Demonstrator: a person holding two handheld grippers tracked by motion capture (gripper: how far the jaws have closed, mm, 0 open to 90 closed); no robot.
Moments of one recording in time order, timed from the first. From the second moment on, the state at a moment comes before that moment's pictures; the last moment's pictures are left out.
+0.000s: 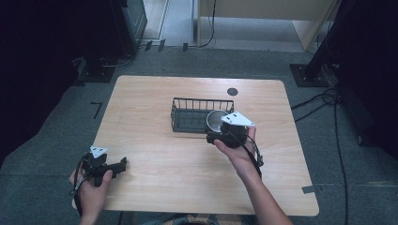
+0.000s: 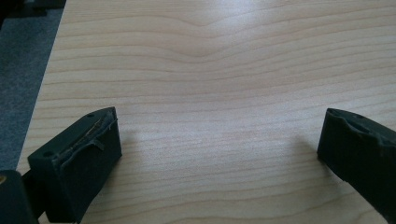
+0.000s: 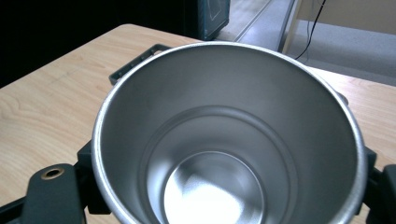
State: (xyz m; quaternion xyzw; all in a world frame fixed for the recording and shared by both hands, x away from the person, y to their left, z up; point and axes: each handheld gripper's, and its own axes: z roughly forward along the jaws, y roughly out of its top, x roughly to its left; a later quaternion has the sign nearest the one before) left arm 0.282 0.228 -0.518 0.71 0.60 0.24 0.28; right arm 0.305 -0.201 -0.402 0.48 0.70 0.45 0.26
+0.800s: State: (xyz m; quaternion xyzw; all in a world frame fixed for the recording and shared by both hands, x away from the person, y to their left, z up) left arm 0.282 0.228 -0.518 0.71 0.60 0.24 0.28; right arm 0.358 -0.194 -0.387 0.50 0.68 0.44 0.29
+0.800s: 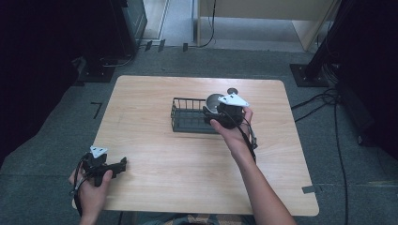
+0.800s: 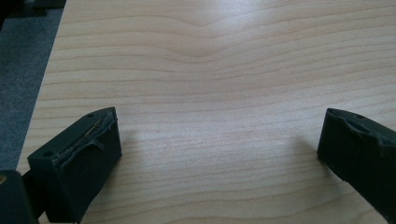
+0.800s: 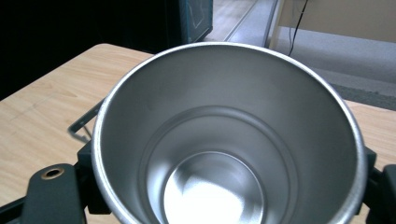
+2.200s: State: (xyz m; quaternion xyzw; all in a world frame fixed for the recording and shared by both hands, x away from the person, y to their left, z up) left arm 0.282 0.228 -0.518 0.71 0.60 0.24 0.28; right arm 0.408 -0.173 -0.433 0.53 0.70 0.38 0.29
